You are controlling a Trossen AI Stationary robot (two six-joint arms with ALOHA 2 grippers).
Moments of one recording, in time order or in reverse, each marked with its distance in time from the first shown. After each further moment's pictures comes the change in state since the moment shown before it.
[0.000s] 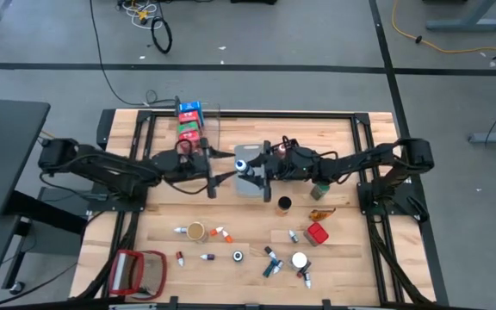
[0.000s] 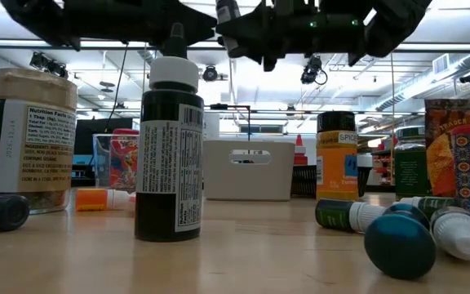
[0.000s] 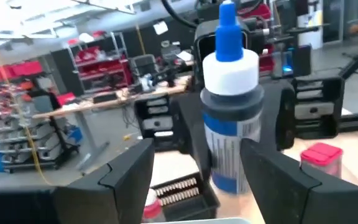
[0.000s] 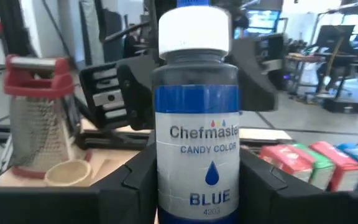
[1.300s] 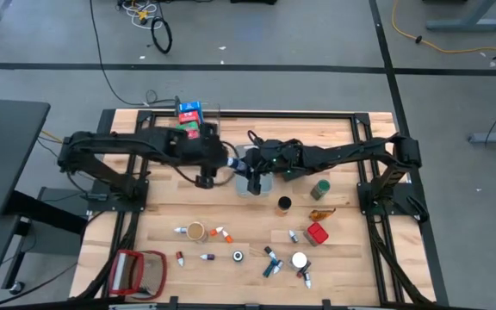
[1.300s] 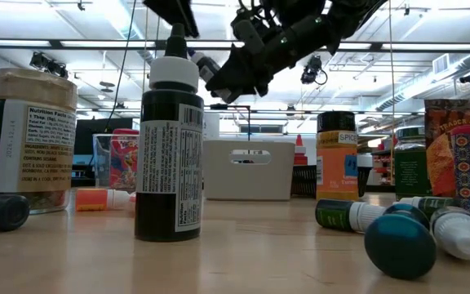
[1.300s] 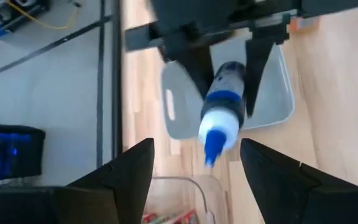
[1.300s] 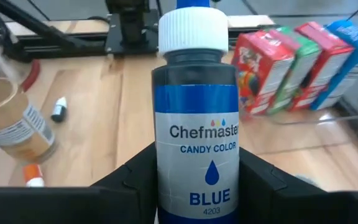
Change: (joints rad) left arm -0.013 0.181 1.007 -1.824 -0.206 0.078; right arm -0.053 0.085 0.307 -0.702 0.092 0.055
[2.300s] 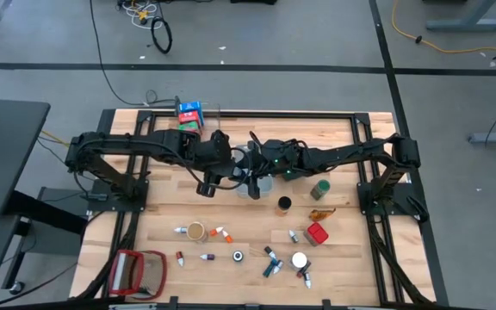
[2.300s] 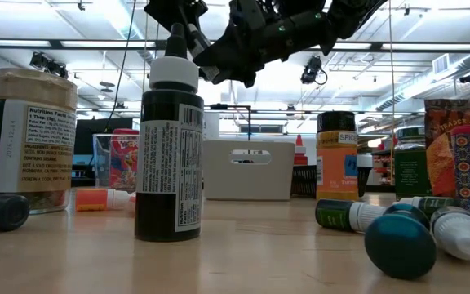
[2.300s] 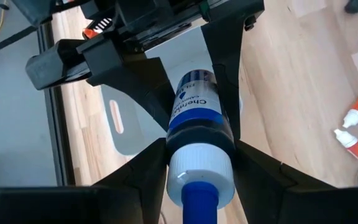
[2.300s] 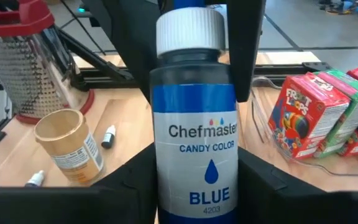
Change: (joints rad) left arm -0.003 0.101 0.000 0.004 0.210 0.067; right arm 0.003 0.020 0.000 0.149 -0.158 0.002
